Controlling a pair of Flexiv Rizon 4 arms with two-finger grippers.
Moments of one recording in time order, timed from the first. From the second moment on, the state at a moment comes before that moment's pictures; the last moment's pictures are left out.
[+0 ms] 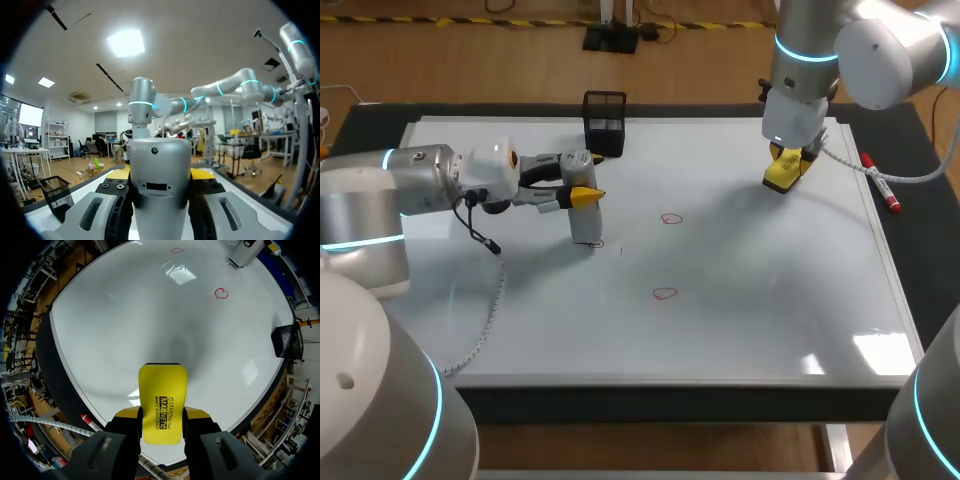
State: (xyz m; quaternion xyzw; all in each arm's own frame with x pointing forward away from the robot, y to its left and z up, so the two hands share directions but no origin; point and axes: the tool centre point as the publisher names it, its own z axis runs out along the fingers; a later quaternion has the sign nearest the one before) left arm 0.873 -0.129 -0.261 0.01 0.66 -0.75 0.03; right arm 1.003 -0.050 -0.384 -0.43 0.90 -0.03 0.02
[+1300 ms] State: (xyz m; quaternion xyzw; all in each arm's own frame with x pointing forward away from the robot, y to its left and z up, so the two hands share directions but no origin) left arm 0.874 -0.134 -0.278 0.01 0.68 -0.74 0.01; right arm 1.003 -0.050 -0.384 -0.43 0.90 -0.03 0.02
